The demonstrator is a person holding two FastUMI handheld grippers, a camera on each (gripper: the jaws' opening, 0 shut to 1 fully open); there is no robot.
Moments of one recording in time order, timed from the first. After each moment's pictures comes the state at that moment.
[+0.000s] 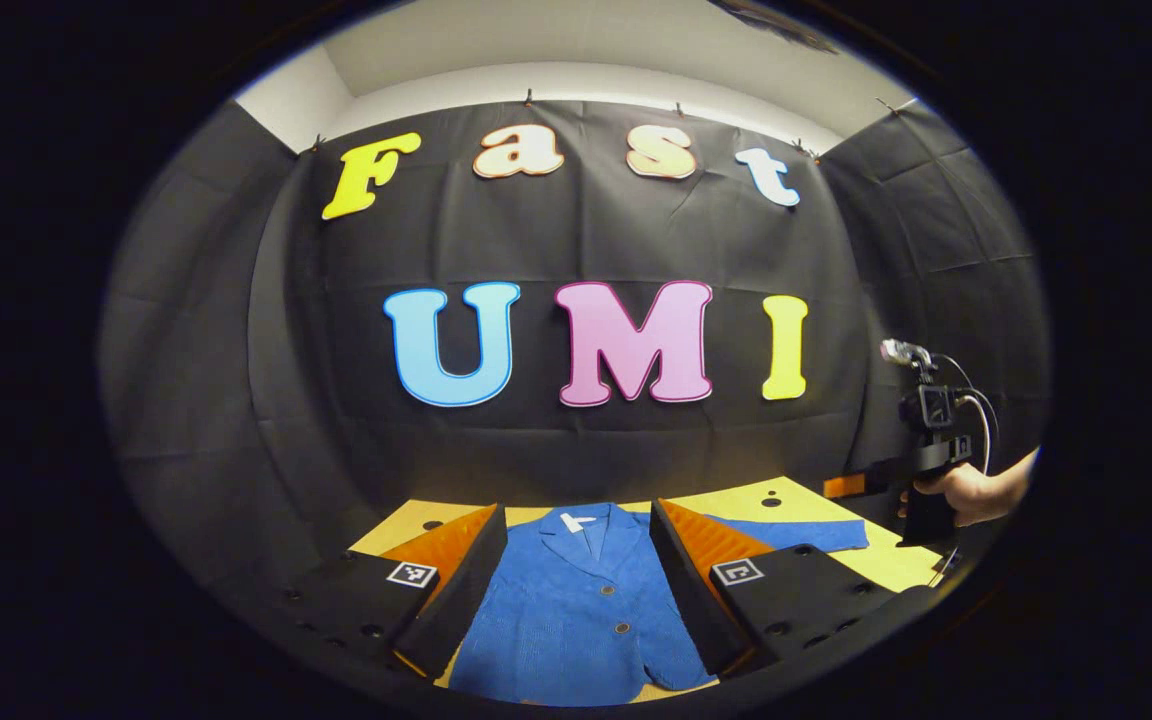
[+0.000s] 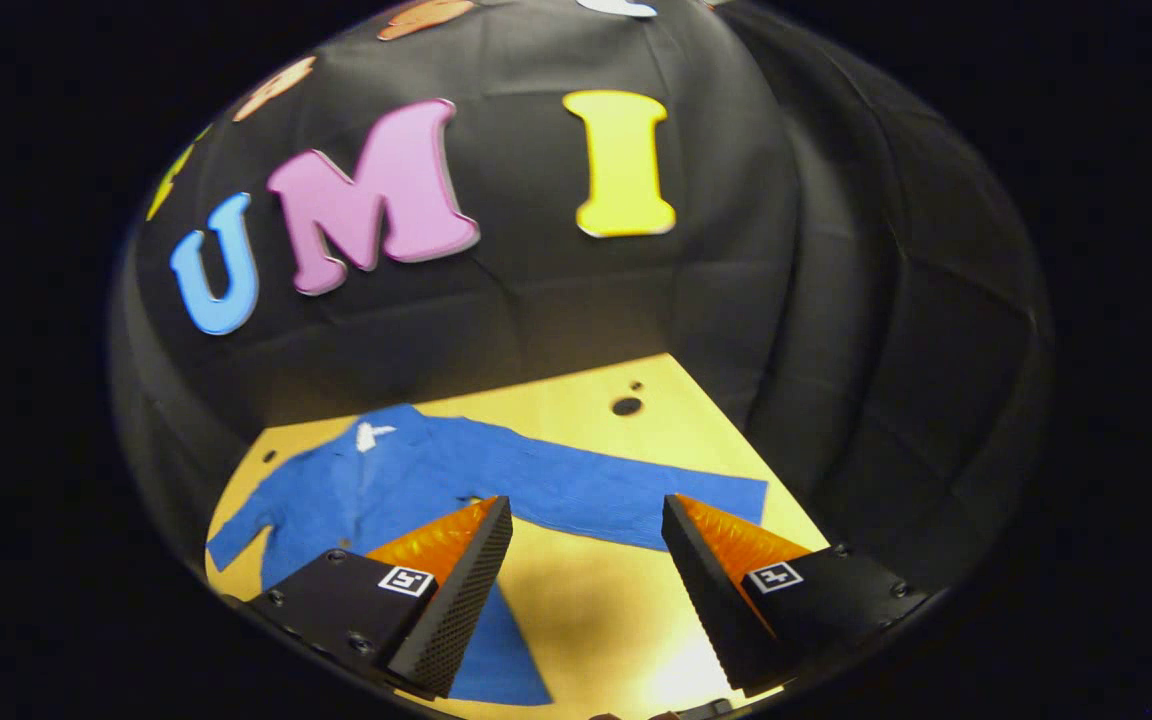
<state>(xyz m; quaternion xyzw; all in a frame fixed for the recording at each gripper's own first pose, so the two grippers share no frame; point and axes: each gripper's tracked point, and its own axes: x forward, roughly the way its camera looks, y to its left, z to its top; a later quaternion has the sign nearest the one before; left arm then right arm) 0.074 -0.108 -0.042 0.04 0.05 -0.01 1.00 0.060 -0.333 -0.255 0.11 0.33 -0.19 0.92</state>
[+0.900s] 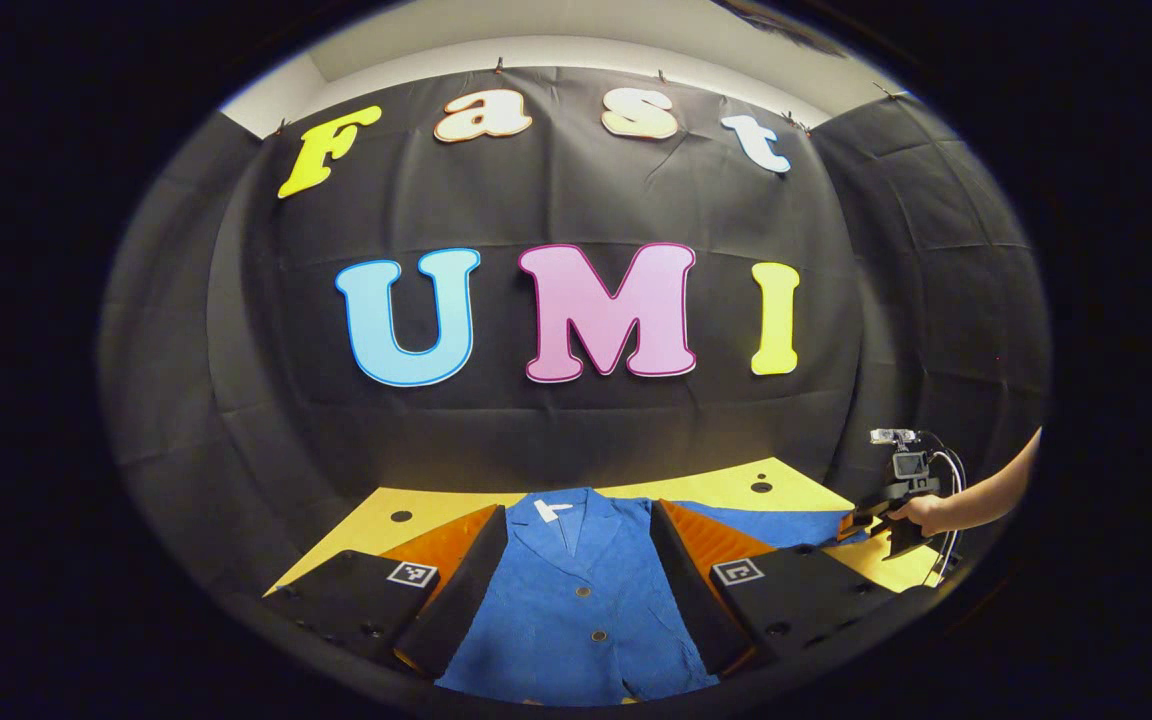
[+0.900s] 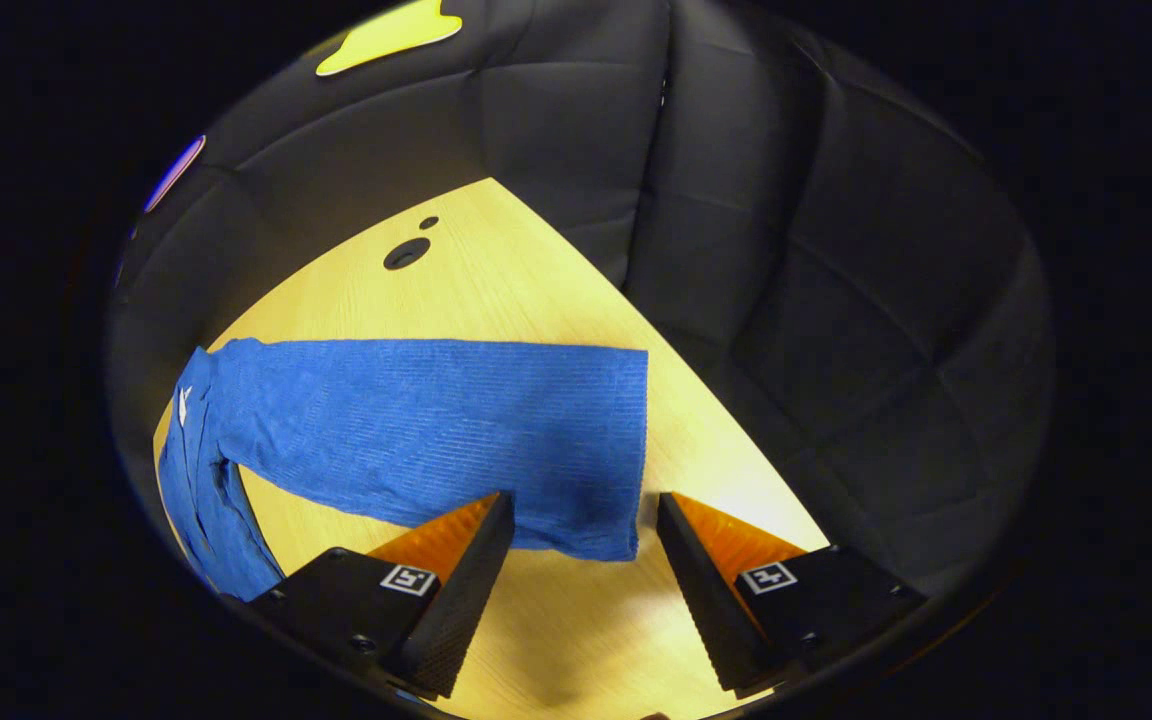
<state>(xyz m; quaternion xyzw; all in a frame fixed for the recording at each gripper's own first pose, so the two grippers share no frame) 0.131 -0.148 -0.056 0.05 0.10 -0.04 0.99 0.041 -0.443 -0.435 0.17 0.52 -0.30 0.78</state>
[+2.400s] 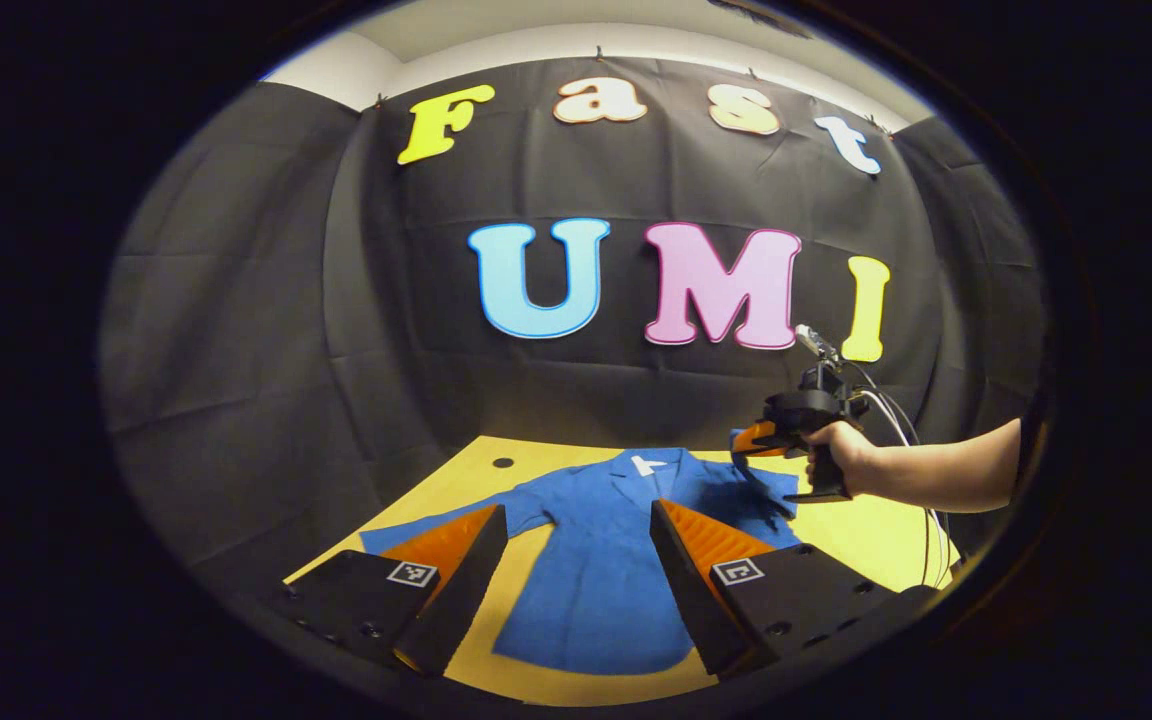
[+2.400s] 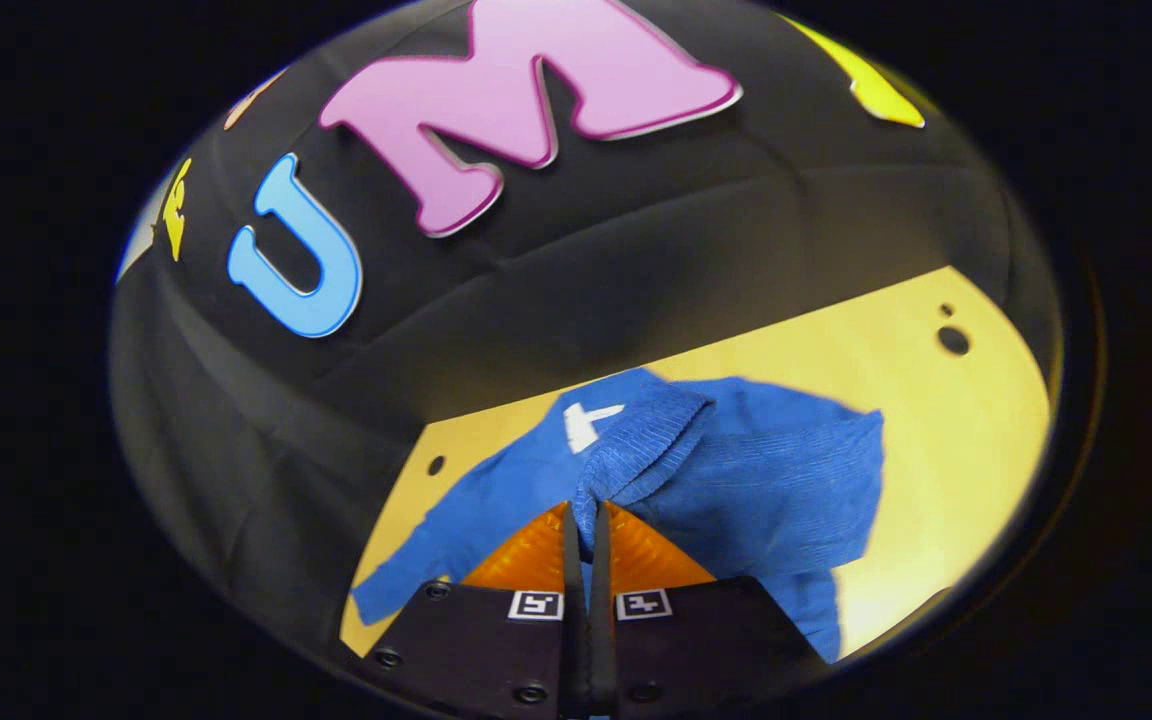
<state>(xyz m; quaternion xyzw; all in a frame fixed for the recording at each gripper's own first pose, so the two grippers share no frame) 0.036 -0.020 -0.092 -0.01 0.14 0.10 0.98 0.276 0.002 -0.301 0.29 0.39 0.08 0.87</state>
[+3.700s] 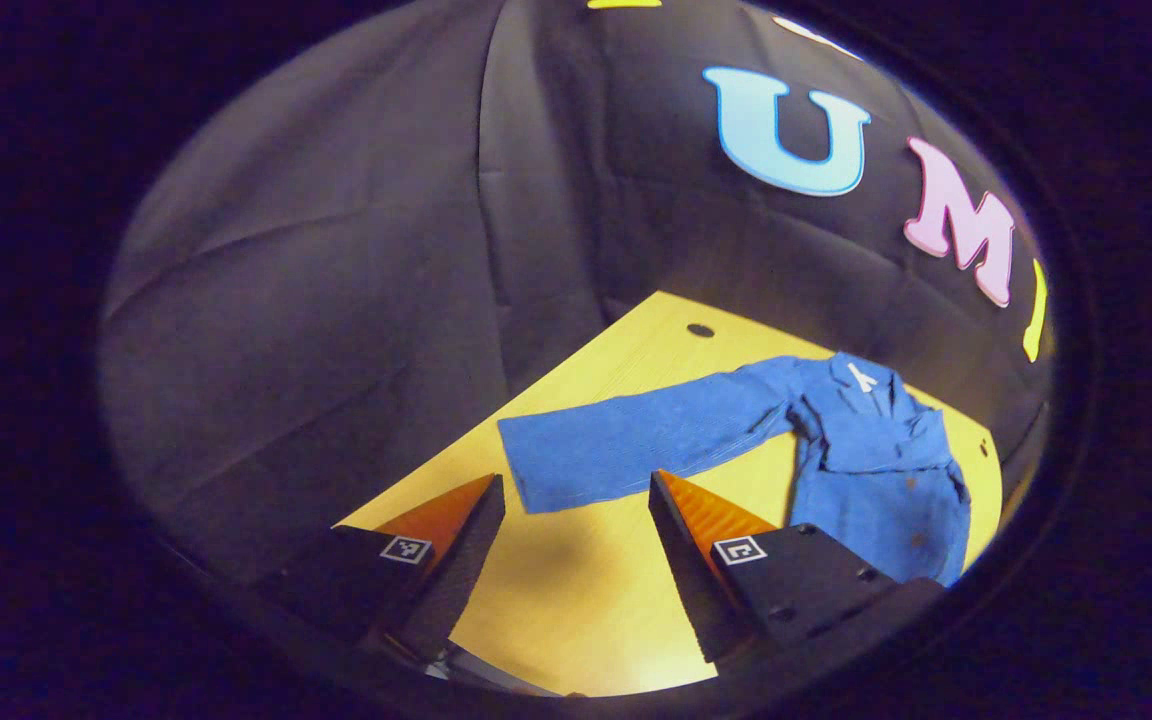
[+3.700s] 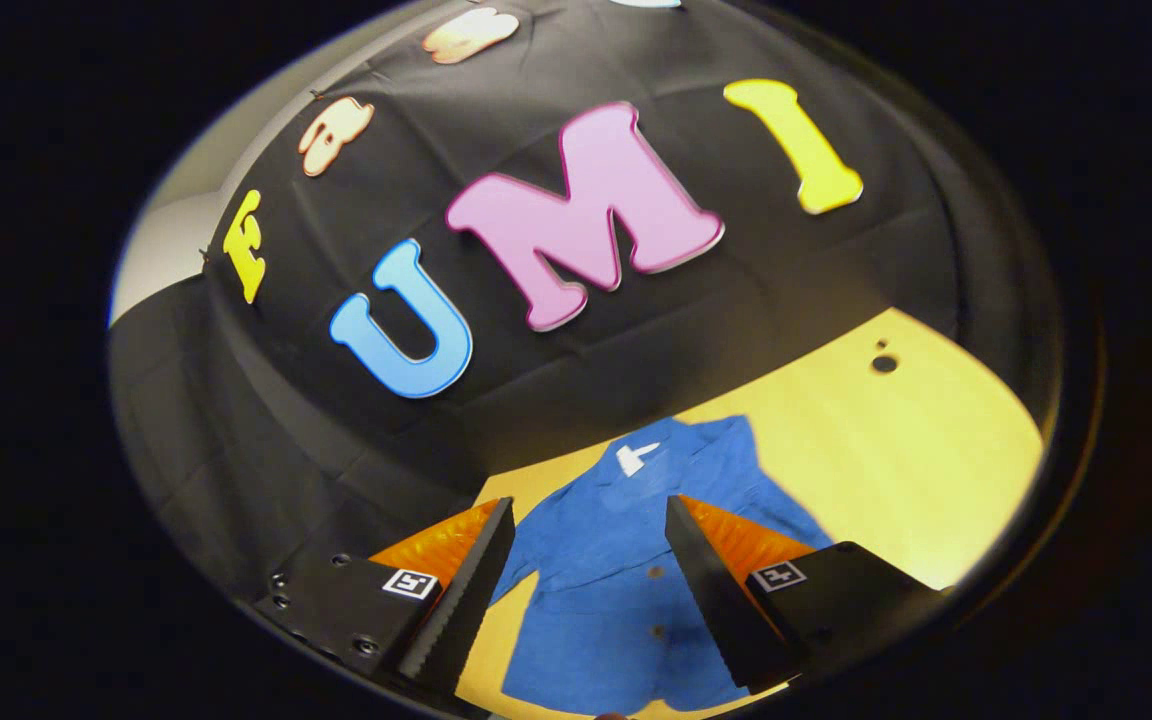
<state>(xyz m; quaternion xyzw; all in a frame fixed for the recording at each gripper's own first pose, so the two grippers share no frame) 0.090 0.265 -0.310 -0.12 0.36 0.24 0.89 0.121 -0.066 -0.117 0.27 0.23 0.01 0.94</state>
